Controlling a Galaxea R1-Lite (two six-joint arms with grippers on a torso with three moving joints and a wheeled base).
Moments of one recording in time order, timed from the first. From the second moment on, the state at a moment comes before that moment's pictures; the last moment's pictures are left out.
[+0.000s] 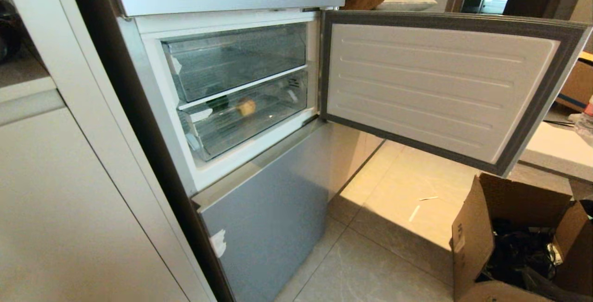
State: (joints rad) left arm 0.00 0.00 0.00 -0.03 0.00 0.00; right arm 0.01 0.00 0.00 0.00 0.00 0.03
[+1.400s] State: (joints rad) left arm 0.00 0.00 0.00 -0.03 0.00 0.00; right arm 0.01 0.00 0.00 0.00 0.00 0.03
